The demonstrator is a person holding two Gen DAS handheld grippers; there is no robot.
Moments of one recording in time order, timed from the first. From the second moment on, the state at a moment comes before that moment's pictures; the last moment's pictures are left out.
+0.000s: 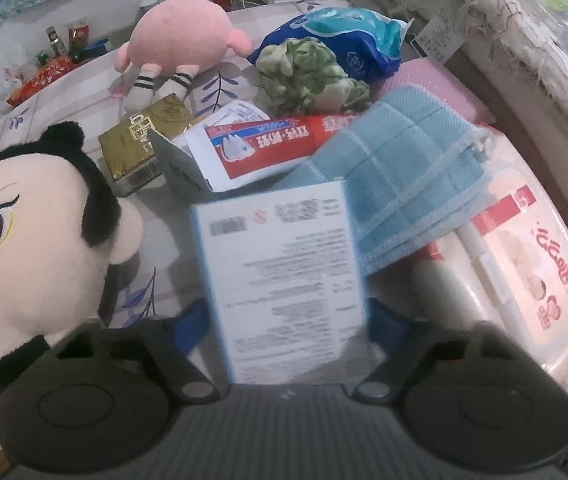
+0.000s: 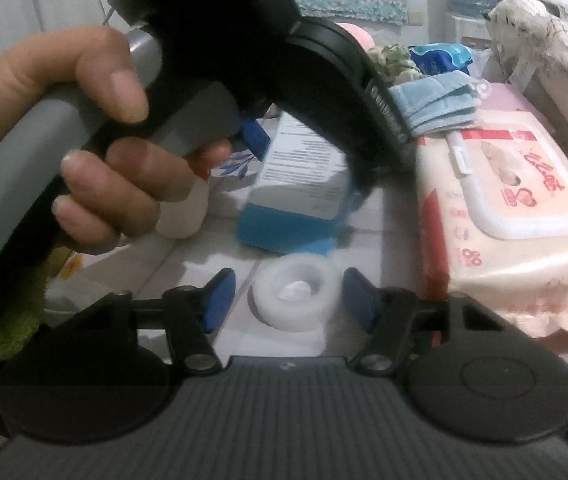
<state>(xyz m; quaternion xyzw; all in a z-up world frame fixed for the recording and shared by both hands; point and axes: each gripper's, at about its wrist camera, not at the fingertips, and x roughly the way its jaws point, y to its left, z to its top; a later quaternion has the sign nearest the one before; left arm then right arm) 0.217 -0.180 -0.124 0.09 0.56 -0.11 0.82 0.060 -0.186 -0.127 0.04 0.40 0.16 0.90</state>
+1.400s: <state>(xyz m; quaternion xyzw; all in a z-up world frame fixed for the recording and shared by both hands) 0.037 0.056 0.113 -0.13 0.33 -0.06 0.93 0.005 -0.085 0.089 0.06 0.26 0.35 0.90</state>
